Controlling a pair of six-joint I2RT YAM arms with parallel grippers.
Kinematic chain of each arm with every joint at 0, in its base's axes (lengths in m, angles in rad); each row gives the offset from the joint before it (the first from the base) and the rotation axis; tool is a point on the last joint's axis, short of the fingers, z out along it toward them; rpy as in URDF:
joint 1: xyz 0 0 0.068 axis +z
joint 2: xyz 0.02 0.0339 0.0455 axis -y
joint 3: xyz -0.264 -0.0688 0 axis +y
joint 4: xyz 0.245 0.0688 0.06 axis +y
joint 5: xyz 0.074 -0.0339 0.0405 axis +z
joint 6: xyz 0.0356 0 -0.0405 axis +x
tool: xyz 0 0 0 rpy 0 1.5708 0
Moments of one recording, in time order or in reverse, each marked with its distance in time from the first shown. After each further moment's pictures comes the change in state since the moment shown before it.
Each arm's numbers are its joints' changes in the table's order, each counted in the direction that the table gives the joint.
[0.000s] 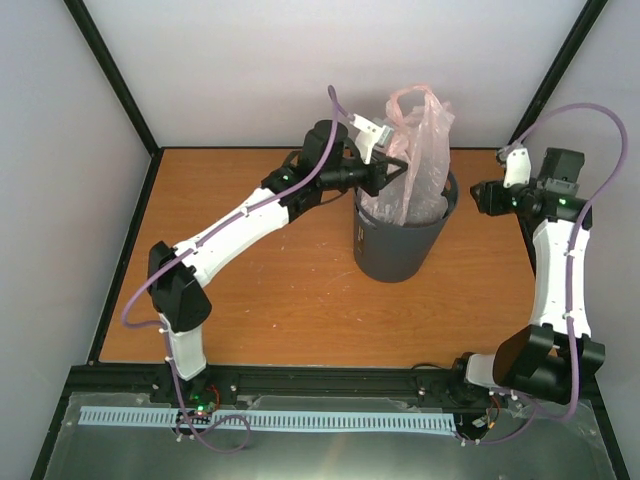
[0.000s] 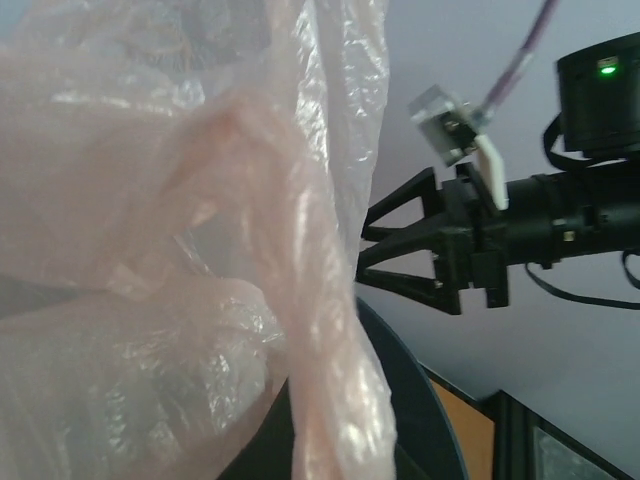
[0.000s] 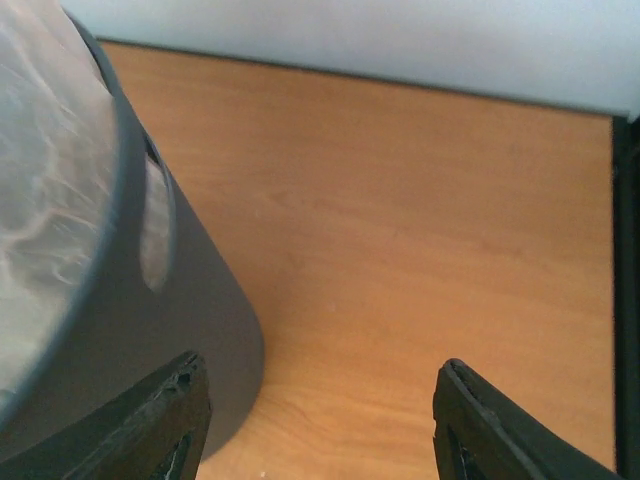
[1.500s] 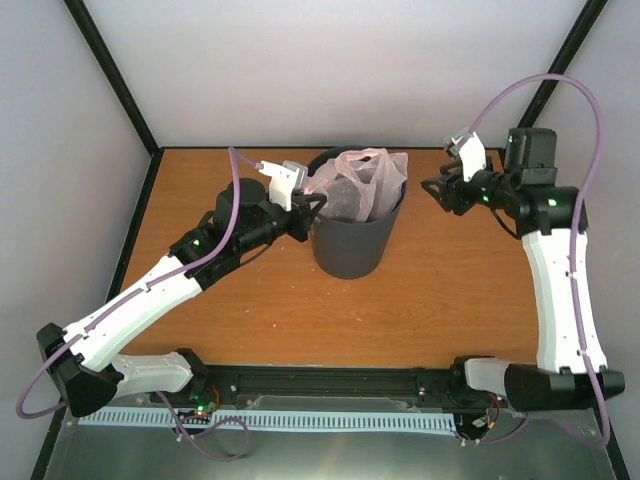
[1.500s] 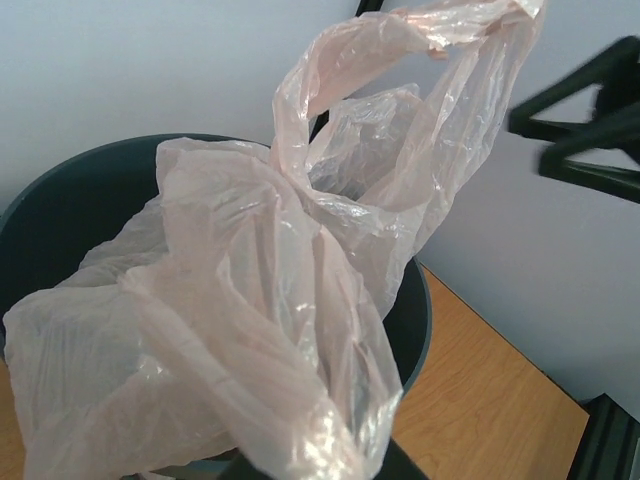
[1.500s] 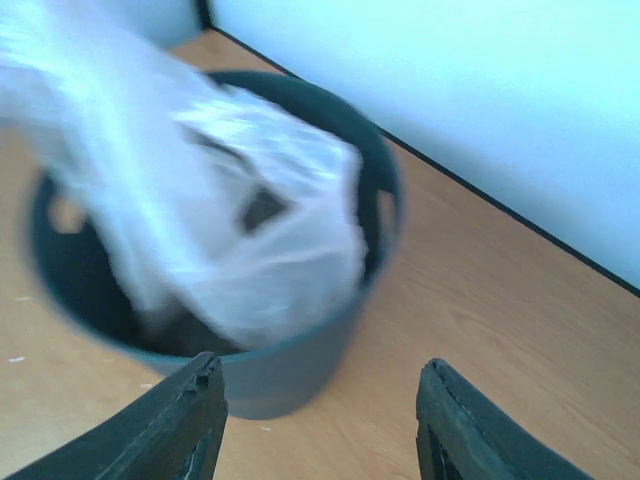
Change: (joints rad) left arm -0.008 0.663 0.651 0.047 0.347 -0.024; right arm 0.340 0.032 -0.227 0.187 0.046 -0.079
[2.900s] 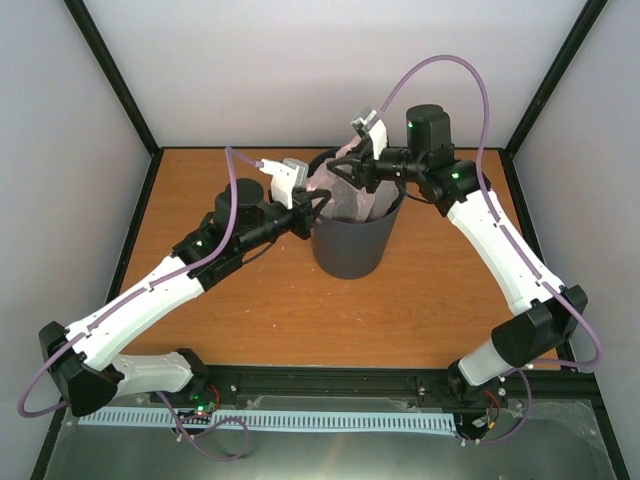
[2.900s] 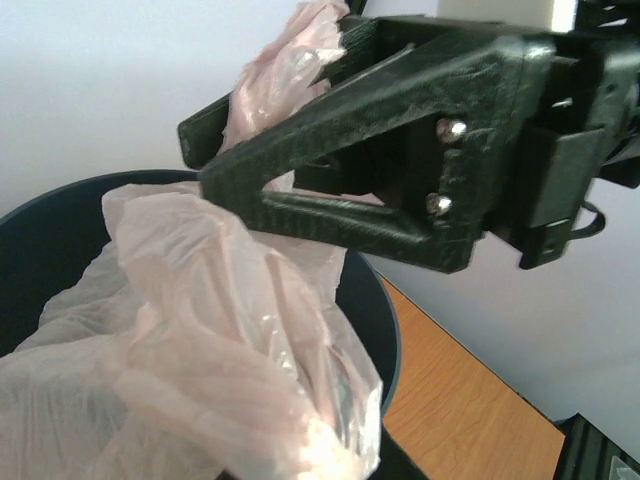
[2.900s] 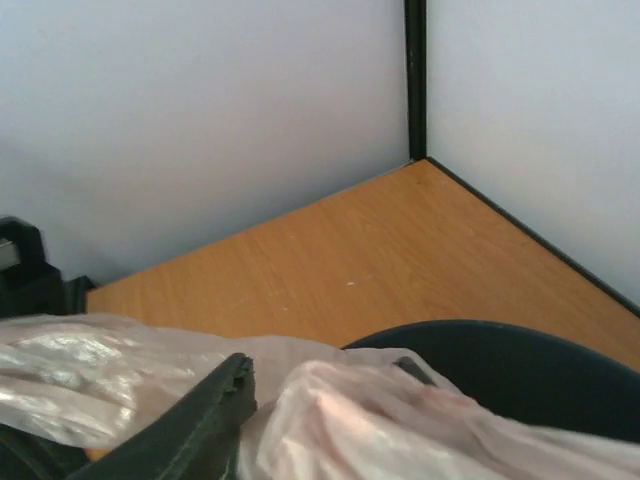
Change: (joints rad) left arm 0.000 -0.005 0.019 -0.104 -0.044 -0.013; right arm 0.422 -0.247 -0.043 -0.479 0.170 0.317
